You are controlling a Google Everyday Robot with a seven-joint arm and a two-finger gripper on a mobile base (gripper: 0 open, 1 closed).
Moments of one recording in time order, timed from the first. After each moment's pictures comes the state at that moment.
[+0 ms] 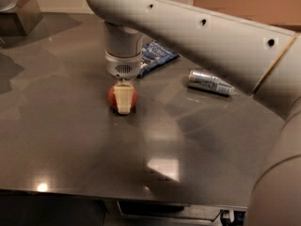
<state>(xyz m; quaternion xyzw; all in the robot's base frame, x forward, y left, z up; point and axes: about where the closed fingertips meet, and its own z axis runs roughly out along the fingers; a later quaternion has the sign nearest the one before) 0.544 0.066 0.845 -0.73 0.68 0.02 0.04</state>
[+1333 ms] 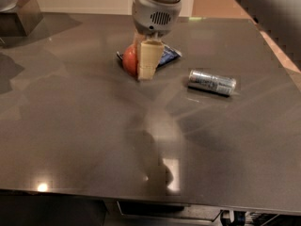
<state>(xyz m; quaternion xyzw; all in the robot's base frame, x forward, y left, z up) 0.530 0.013 0.967 -0.76 0.64 0.03 0.13</state>
